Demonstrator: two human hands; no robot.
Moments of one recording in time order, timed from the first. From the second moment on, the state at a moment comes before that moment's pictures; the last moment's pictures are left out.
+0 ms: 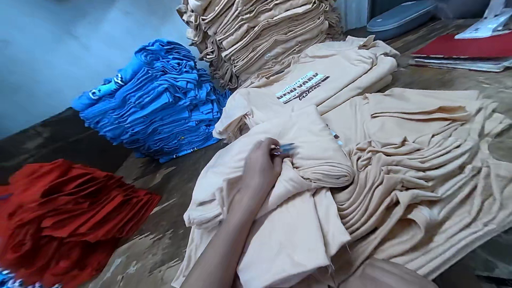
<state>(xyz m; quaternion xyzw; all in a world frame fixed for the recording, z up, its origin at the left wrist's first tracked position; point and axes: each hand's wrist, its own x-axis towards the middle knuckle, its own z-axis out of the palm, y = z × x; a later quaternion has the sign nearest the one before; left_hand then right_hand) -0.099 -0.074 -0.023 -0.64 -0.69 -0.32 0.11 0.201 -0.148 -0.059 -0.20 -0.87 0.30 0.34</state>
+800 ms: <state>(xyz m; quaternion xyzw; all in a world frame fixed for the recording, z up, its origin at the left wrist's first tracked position) -0.042 -0.237 -0.004 -0.74 -0.62 -0.28 -0.01 0.171 -0.158 -0.084 -0.30 -0.64 0.47 0.53</state>
